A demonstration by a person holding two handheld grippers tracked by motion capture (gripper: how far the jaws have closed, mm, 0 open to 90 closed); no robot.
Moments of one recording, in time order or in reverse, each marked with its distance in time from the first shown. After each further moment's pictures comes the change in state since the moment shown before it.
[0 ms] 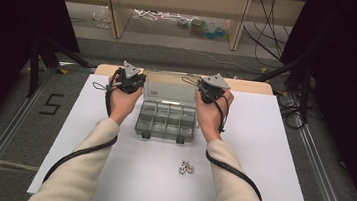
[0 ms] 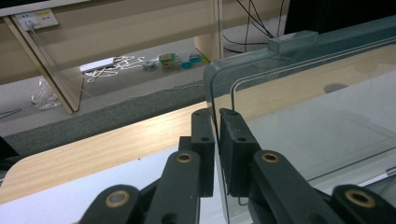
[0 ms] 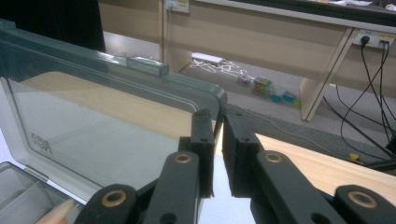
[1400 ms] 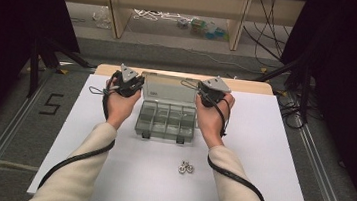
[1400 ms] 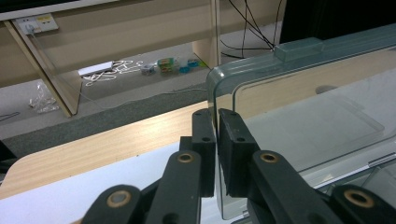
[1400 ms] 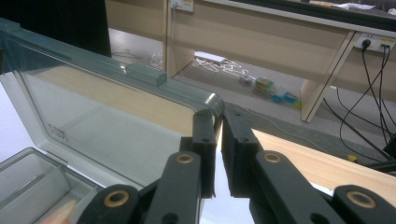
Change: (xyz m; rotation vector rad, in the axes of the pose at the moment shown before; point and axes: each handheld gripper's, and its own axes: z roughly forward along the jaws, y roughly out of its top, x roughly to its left) left arm -0.002 -0.005 -0.014 -0.023 -0.009 -0.004; right arm 0.006 0.002 -0.020 0.002 0.007 -0.024
